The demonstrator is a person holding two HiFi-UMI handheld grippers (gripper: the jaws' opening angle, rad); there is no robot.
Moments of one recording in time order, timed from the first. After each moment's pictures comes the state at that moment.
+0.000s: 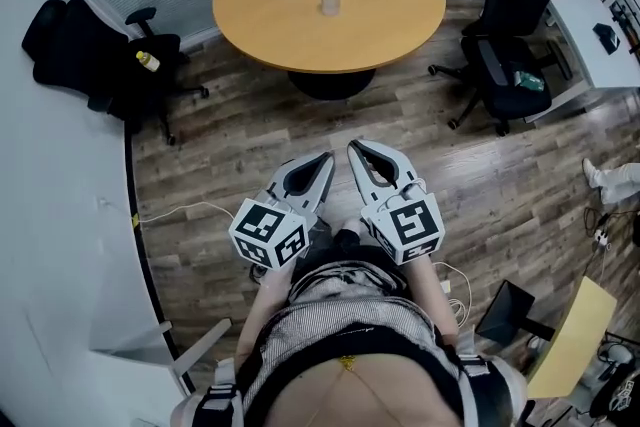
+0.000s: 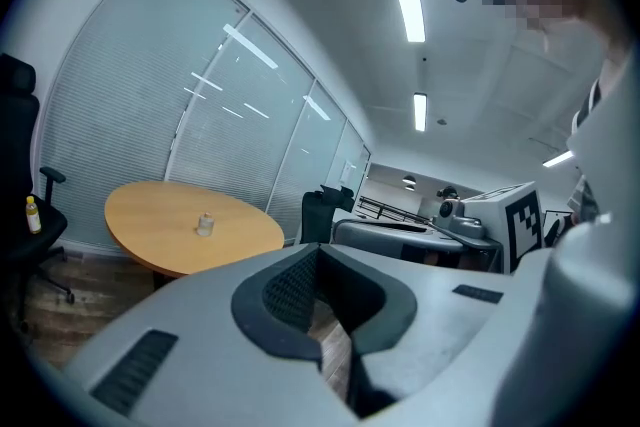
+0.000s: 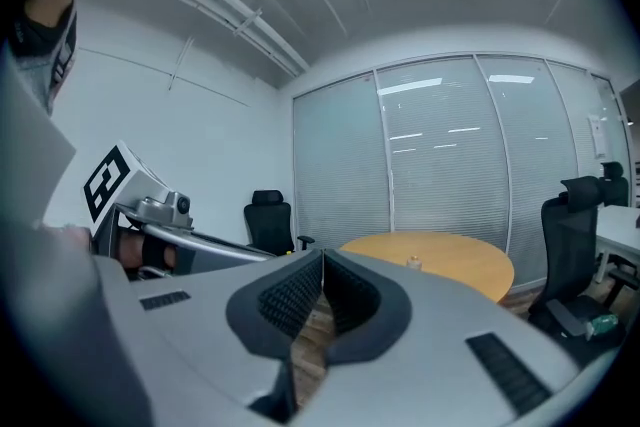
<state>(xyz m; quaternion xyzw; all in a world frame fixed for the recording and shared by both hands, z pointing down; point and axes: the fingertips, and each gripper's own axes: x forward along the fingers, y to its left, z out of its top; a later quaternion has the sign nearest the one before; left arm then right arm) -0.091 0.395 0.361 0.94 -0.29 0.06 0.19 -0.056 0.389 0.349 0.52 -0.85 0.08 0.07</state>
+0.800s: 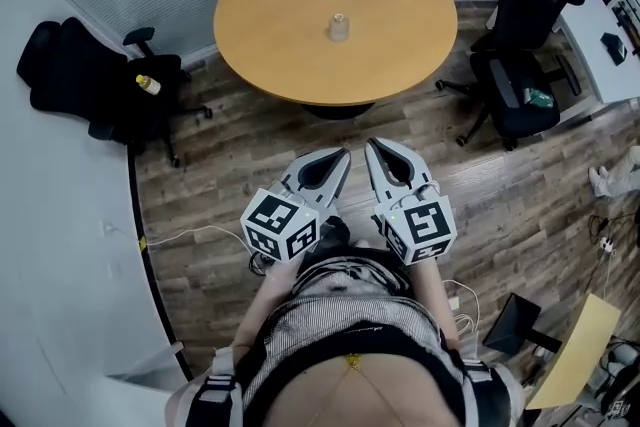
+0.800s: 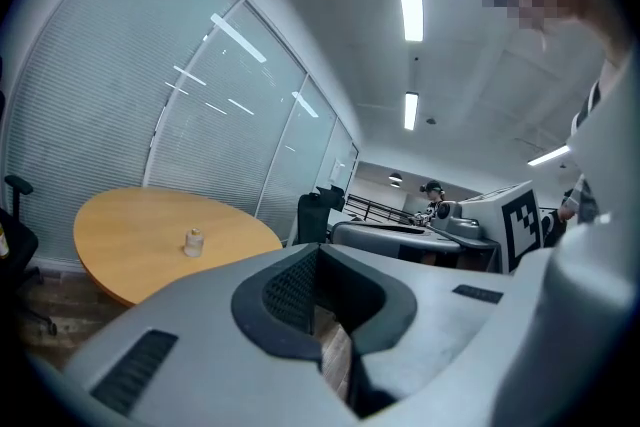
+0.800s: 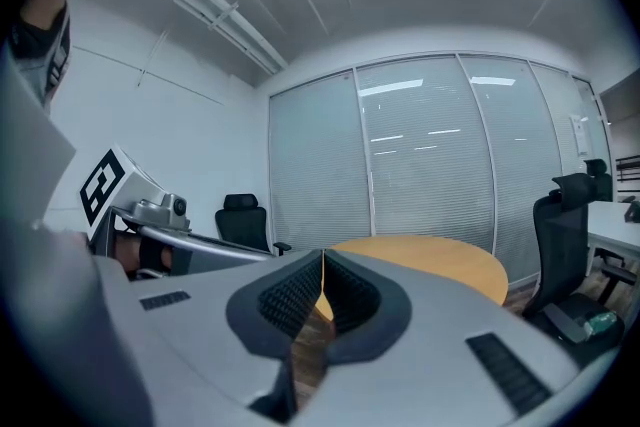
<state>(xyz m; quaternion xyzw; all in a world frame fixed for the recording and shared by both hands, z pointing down) -0.068 0.279 0.359 0.95 -0.24 0.06 0.18 -0.032 0.276 0.350 0.56 -0.82 0.09 0.05</state>
